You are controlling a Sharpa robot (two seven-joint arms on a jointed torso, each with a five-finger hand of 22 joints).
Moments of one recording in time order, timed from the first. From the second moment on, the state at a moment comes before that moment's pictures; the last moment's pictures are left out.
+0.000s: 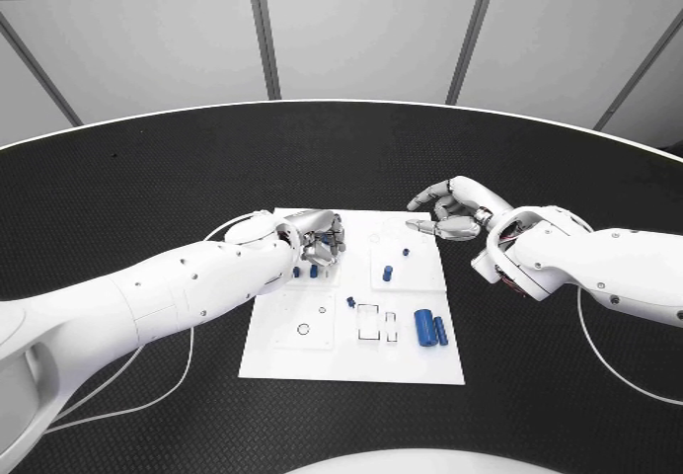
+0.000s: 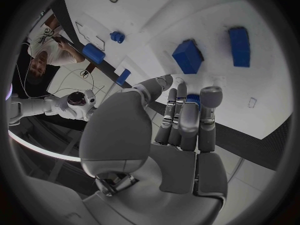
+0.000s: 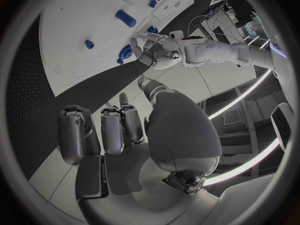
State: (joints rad) left arm 1.25 -0.34 -0.18 1.02 -1.29 -0.16 -0.05; left_hand 1.32 -0.24 0.62 -0.08 0.16 0.86 0.16 0.47 0.19 1.00 0.11 0.44 0.07 1.34 0.03 1.43 0.91 0.14 1.22 0.11 1.13 0.93; right arm 1.28 -1.01 -0.16 1.59 -0.95 -0.53 0.03; right_hand 1.28 -0.16 0.36 0.16 0.29 0.81 0.17 0.27 0.28 1.42 0.08 1.38 1.31 1.47 0.01 1.48 1.31 0.02 1.47 0.11 1.46 1.31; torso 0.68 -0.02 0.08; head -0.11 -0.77
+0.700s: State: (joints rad) left arm 1.27 -0.51 -0.17 1.20 -1.20 -0.22 0.01; left_hand 1.34 -0.22 0.65 -0.10 0.16 0.86 0.16 0.47 0.19 1.00 0.10 0.45 0.07 1.32 0.02 1.41 0.85 0.14 1.22 0.11 1.13 0.92; right arm 1.28 -1.01 -0.16 1.59 -0.95 -0.53 0.04; right_hand 1.28 -0.16 0.36 0.16 0.29 0.81 0.17 0.27 0.28 1.42 0.08 1.38 1.31 1.47 0.01 1.48 1.31 0.02 1.47 0.11 1.46 1.31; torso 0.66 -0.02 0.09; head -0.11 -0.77
